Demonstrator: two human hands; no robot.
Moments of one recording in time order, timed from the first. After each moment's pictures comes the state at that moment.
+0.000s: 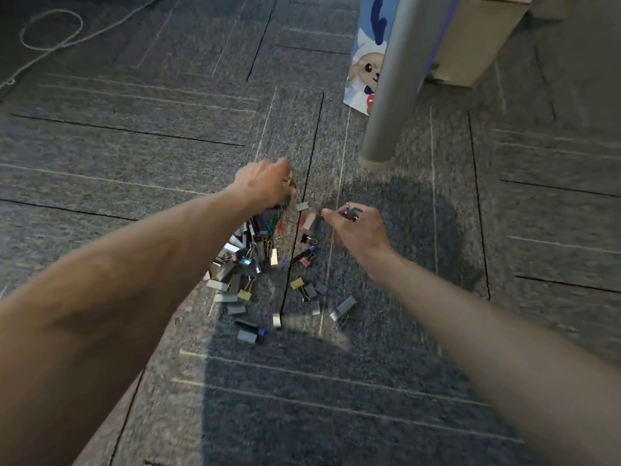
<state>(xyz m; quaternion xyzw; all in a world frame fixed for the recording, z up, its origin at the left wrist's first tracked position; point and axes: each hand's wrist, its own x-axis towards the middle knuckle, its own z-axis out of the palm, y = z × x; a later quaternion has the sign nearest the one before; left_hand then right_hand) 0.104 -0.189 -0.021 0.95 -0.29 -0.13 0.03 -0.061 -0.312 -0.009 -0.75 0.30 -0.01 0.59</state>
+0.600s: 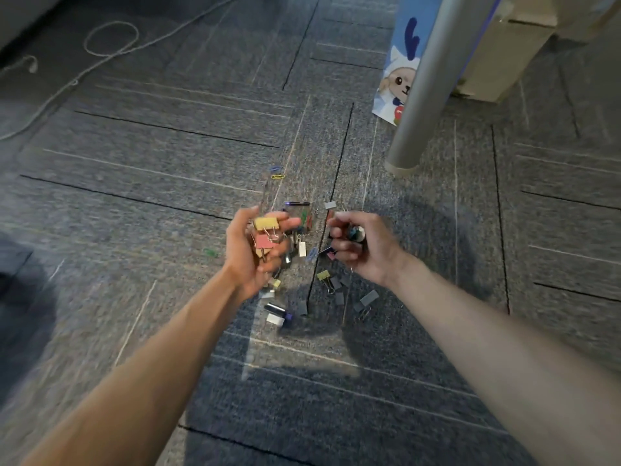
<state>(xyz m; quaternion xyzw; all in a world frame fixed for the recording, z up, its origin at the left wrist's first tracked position) -0.017 -0.086 0.003 0.47 0.06 -0.34 0.81 -0.069 -0.280 0.005 -0.42 0.23 0.16 0.86</state>
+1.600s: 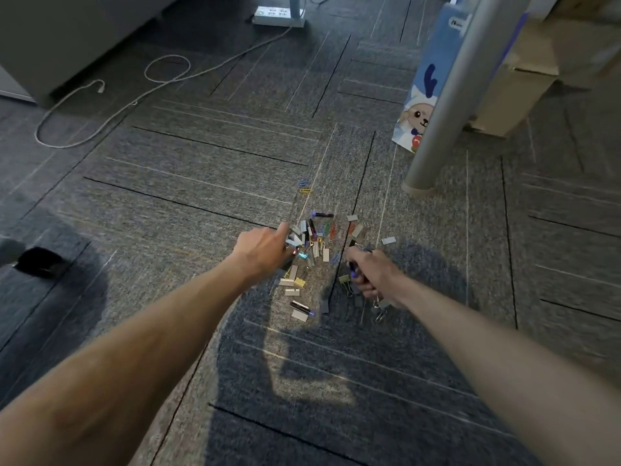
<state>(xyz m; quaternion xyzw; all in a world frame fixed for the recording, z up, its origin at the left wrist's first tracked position) 0.007 -0.051 -0.002 0.96 -0.27 -0.12 0.01 -0.094 -0.254 0.004 -0.72 0.24 0.23 0.61</state>
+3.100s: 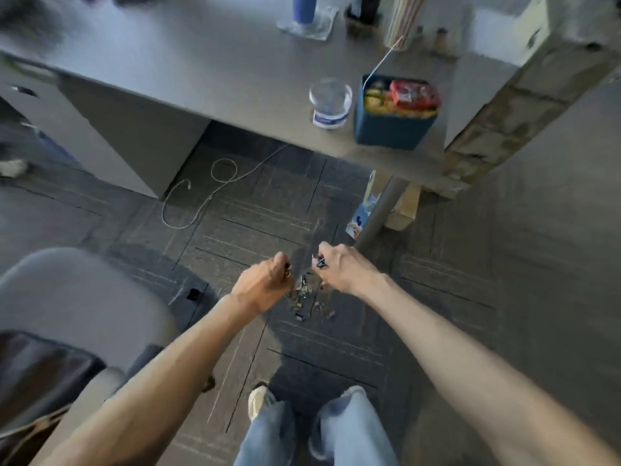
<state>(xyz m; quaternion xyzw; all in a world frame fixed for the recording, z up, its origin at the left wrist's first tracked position) -0.066 0.009 0.722 0.93 -0.21 -0.23 0.18 -0.089 -0.176 0.748 -0.96 0.01 0.22 0.20</state>
